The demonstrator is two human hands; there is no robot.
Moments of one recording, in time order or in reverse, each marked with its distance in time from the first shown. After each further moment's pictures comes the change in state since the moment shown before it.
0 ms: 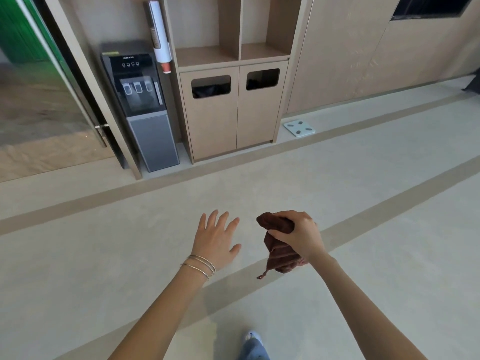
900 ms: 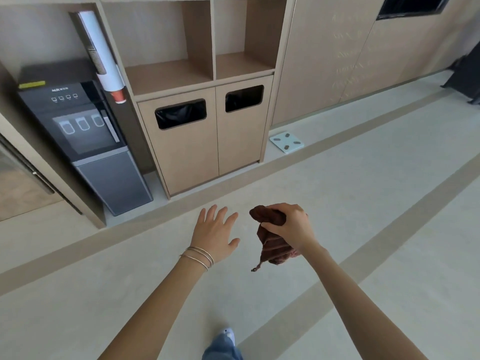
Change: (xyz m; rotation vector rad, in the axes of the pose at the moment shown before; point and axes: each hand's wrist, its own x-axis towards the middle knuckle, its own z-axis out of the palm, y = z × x) left_hand 0.410 -0.100 -0.046 0.012 -0.029 0.124; right_hand 0.397 0.044 -0.015 0.007 0.059 0.038
